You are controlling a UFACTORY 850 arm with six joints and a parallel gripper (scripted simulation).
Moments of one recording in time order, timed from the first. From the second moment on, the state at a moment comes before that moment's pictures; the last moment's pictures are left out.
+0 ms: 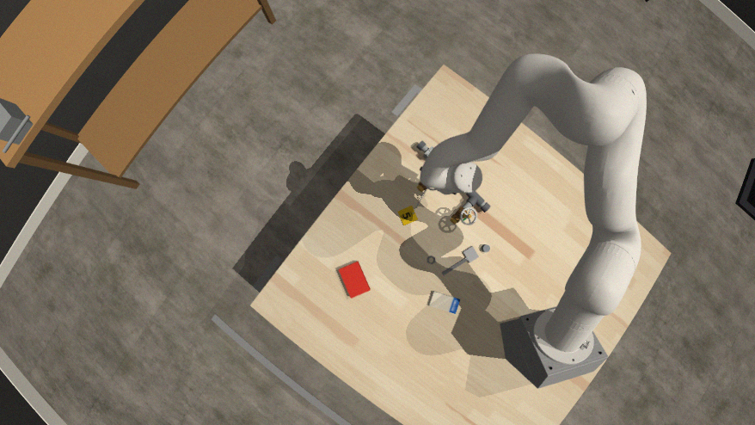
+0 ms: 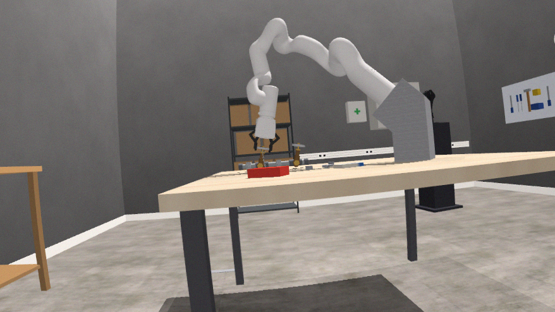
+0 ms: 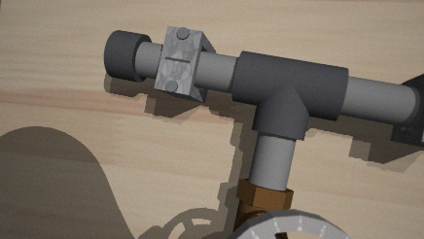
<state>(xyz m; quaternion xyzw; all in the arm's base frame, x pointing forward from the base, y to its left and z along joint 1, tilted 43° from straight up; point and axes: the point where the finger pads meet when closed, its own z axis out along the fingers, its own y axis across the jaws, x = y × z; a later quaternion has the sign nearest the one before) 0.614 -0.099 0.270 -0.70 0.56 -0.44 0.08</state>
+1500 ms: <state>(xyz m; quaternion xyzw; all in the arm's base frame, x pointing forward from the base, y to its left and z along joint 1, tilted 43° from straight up) 0.614 -0.100 0.270 -0.85 0.26 -0.45 -0.07</state>
